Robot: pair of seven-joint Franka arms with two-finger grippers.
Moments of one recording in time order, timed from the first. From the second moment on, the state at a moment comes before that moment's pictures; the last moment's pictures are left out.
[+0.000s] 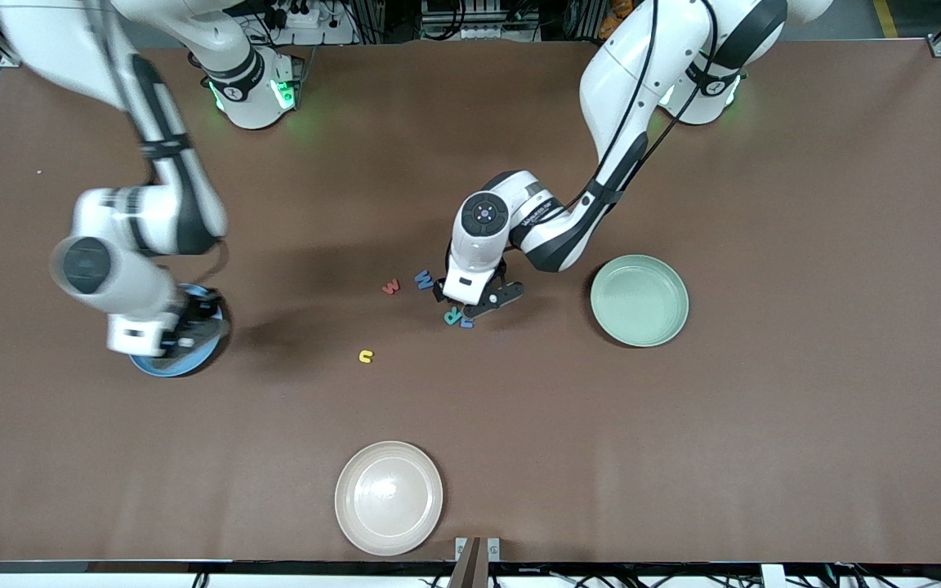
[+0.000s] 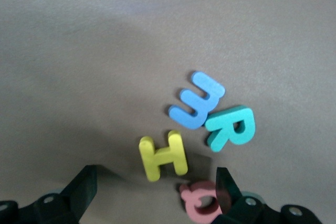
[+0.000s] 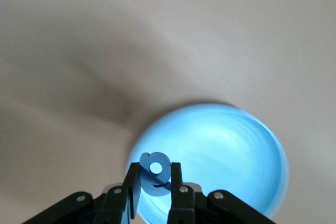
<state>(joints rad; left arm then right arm) -0.65 0.87 -0.22 -1.50 0.11 2.43 -1.33 0.19 0.34 -0.23 -2.00 -0.03 2.27 -0.66</state>
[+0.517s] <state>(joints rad) -0.65 0.87 -0.20 -1.49 0.11 2.43 -1.34 0.06 0.35 -0.22 -2.06 -0.02 2.27 -0.75</state>
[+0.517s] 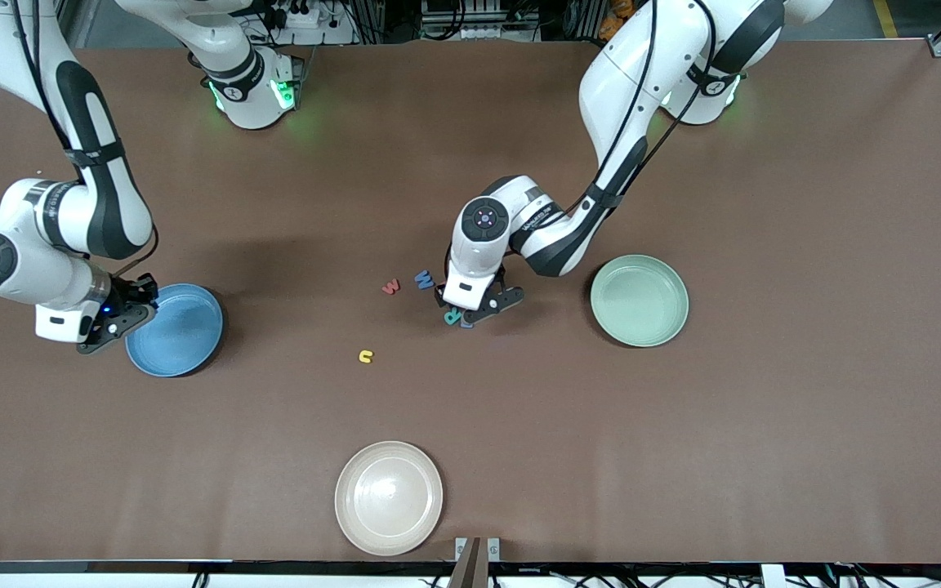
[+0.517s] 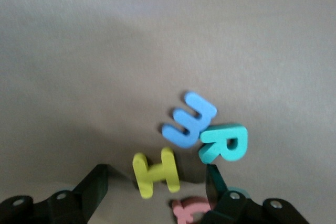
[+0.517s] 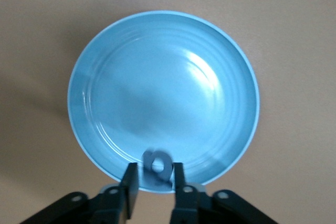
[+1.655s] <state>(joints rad) -0.66 0.88 -0.19 -1.48 0.11 2.43 -1.45 0.17 0.38 -0.21 -1.99 0.04 2.20 -0.56</state>
